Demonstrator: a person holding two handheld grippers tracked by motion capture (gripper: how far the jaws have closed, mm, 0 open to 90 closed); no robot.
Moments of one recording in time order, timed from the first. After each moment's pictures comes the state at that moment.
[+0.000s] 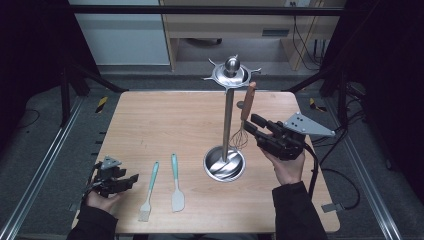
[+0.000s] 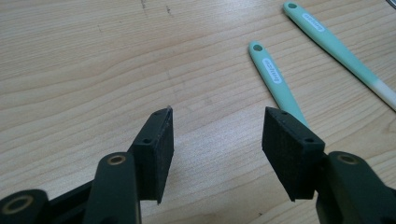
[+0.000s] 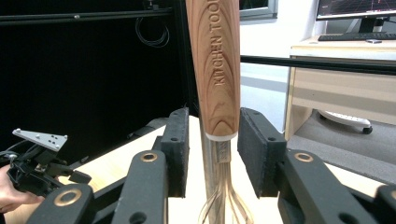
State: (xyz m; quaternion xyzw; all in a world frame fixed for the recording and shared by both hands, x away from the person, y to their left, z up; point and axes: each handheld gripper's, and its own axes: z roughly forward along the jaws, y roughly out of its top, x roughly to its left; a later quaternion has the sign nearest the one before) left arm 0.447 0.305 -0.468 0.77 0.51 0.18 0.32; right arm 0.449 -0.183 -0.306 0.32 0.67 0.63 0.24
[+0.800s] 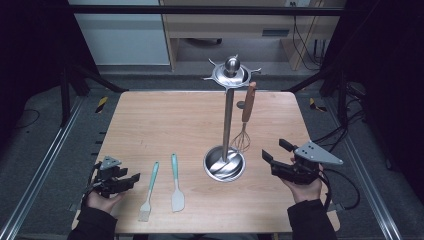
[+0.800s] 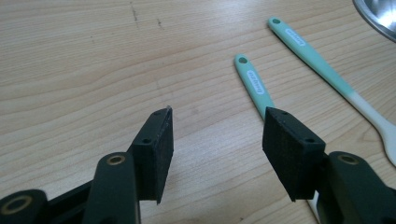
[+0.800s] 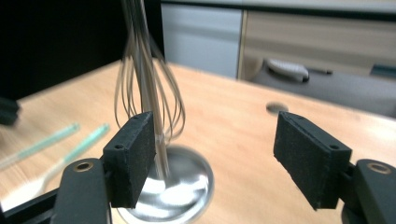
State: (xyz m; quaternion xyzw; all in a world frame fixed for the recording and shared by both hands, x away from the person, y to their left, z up) left arm 0.442 0.299 -0.461 0.77 0.51 0.18 0.34; right arm 0.423 -0.229 -0.376 0.39 0.70 0.53 0.29
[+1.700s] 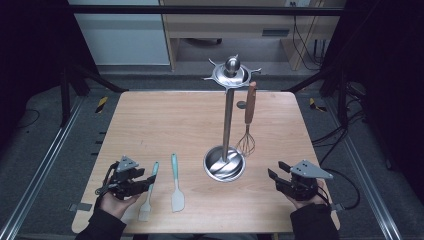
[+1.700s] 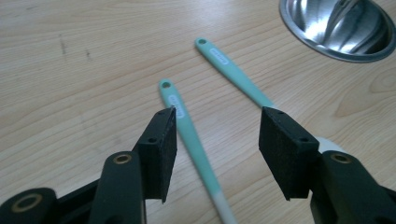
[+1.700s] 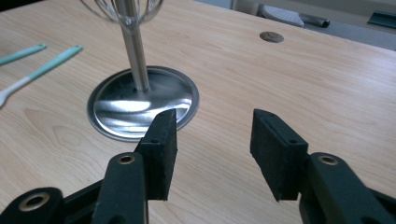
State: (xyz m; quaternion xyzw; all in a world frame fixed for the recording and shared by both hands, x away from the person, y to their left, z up) left arm 0.433 0.246 -0.444 0.79 0.47 0.17 0.36; right arm 0.410 -0.245 -0.435 0.41 0.75 0.45 0.27
